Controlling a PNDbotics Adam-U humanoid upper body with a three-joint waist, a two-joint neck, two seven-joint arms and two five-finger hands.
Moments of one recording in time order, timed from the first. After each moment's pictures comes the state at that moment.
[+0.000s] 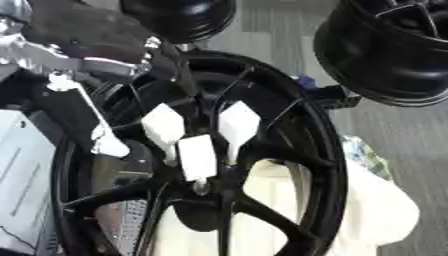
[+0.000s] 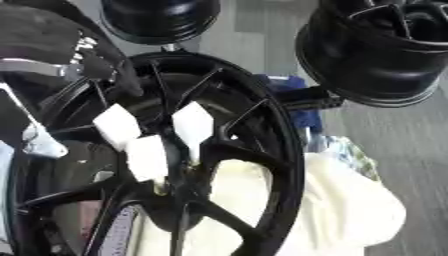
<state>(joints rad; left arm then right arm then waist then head) -0.93 0.96 -0.46 -1.98 -0.38 -0.09 -0.88 -0.03 -0.57 -0.41 -1.98 0.14 0.32 -0.80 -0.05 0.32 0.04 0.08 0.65</state>
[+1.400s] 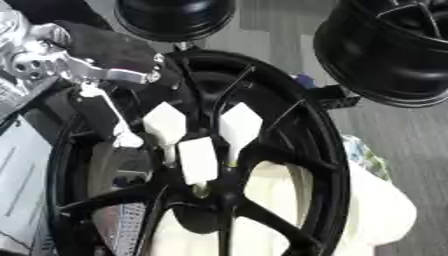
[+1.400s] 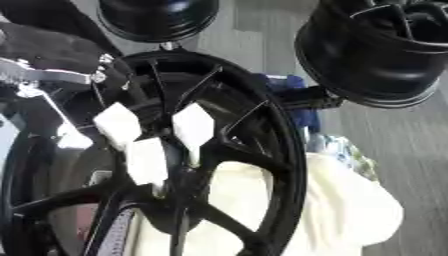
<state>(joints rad) -0.92 0.90 -0.49 -1.82 -0.41 -0.11 -0.89 -0.04 -0.55 -0.42 -1.98 0.12 0.31 -0.80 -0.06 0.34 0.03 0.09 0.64</state>
